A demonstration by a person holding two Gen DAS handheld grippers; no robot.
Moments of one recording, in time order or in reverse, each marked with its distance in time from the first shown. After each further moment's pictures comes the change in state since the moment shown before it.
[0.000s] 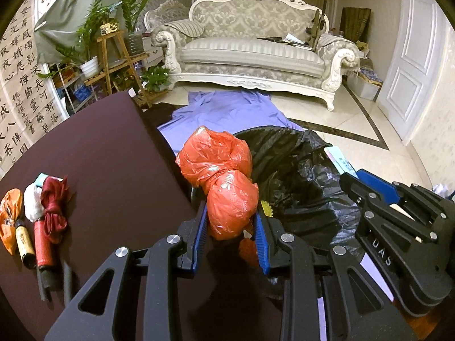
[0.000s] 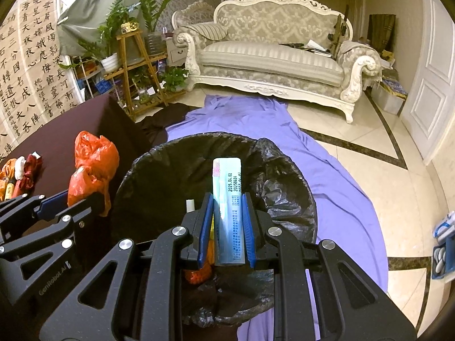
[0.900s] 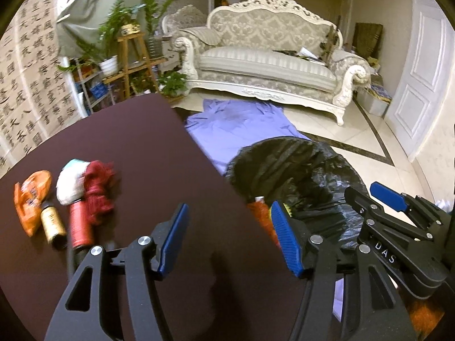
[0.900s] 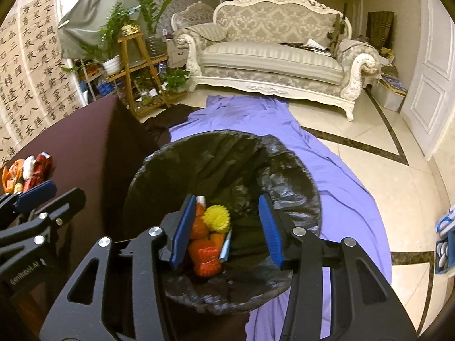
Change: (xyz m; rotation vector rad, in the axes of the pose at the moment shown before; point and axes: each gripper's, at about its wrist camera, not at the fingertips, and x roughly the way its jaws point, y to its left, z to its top) left arm -0.040 0.037 -0.013 -0.079 -0.056 0.048; right arm -0.018 0.013 -0.010 0.002 -0.002 0.024
